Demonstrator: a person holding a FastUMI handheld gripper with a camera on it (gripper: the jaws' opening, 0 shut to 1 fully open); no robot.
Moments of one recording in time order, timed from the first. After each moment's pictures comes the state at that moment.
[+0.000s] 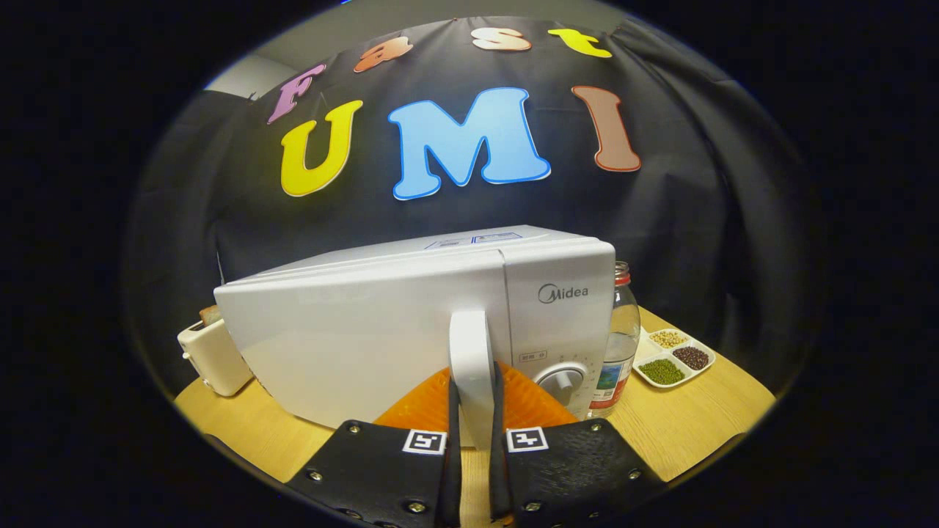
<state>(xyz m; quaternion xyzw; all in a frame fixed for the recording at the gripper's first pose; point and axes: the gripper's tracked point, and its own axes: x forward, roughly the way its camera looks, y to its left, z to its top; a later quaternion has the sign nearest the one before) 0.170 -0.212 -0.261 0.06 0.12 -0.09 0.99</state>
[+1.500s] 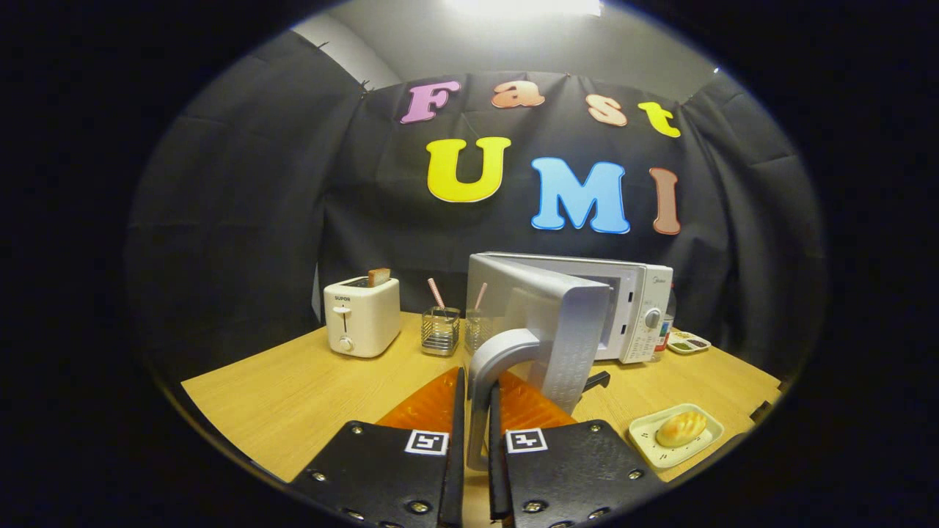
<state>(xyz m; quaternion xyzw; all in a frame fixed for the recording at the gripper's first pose) -0.022 0.124 -0.266 -0.06 0.06 -0.08 0.99</state>
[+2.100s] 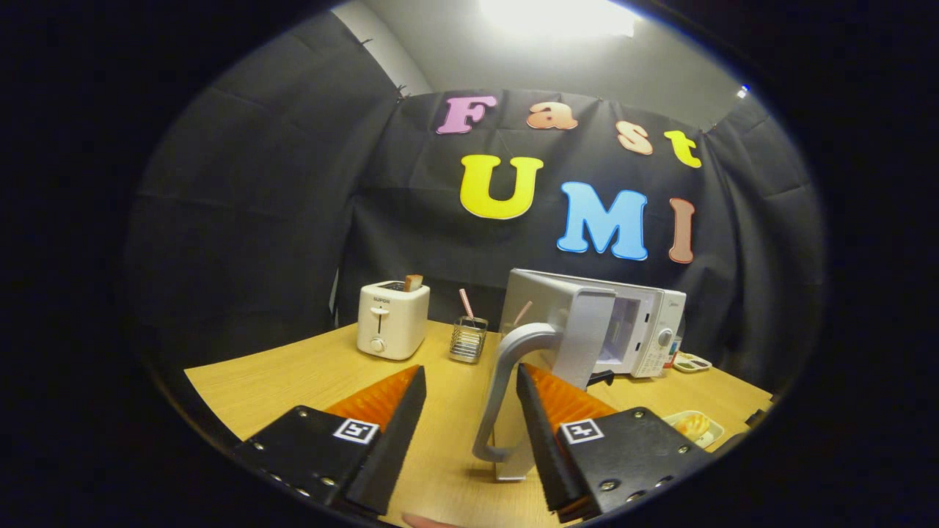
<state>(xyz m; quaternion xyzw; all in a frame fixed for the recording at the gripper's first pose) -0.049 0.180 -0.267 -0.11 0.03 -0.01 0.99</state>
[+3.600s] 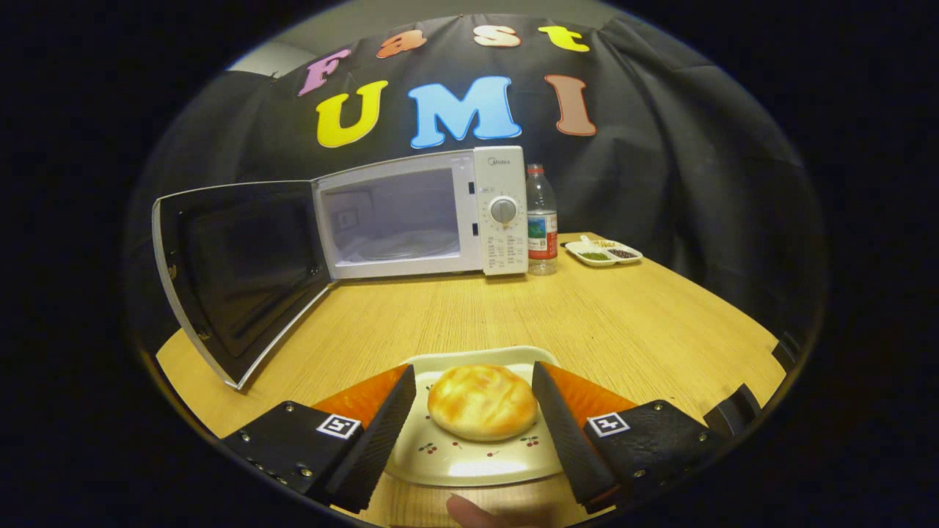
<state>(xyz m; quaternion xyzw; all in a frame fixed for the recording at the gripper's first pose) -0.079 -0.180 -0.378 0.04 0.22 -0.12 0.97</state>
